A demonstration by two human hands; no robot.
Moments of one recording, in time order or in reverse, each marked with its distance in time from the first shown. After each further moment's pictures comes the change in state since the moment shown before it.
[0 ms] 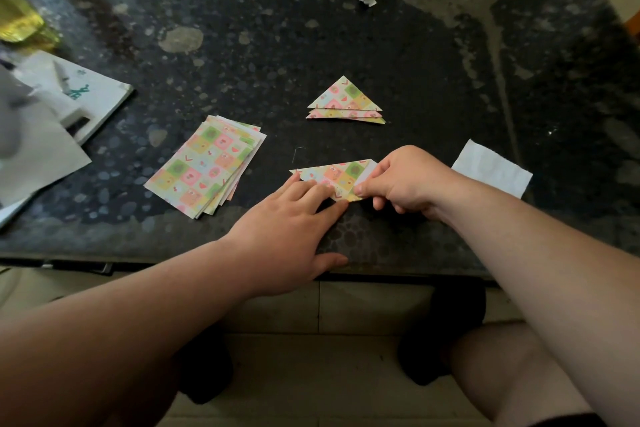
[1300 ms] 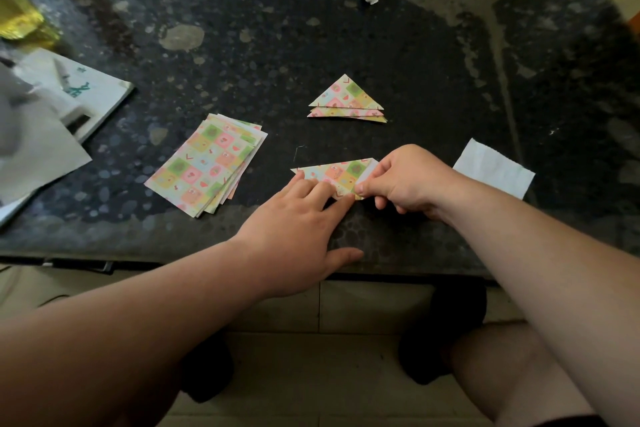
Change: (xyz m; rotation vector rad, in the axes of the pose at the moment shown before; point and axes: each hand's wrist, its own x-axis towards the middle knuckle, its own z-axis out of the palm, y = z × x) left_hand 0.003 0.010 -0.002 0.020 -0.011 -0.053; right_hand -0.004 -0.004 0.000 -0.048 0.011 -0.002
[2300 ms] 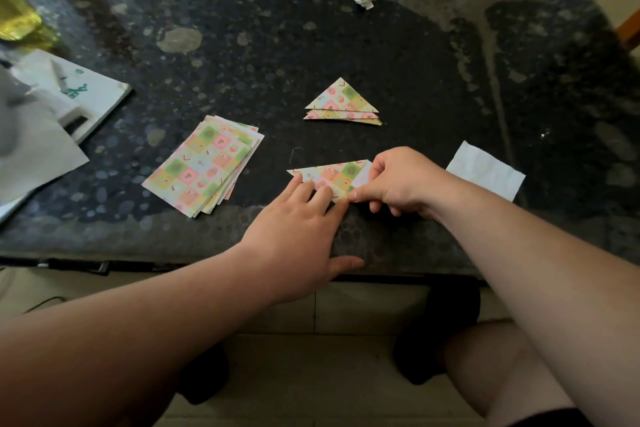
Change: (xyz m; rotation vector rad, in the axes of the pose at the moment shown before) left_hand 0.005 0.009 0.007 0.130 0.009 -0.004; right_hand 0.001 0.001 -0.001 -0.045 -0.001 -0.028
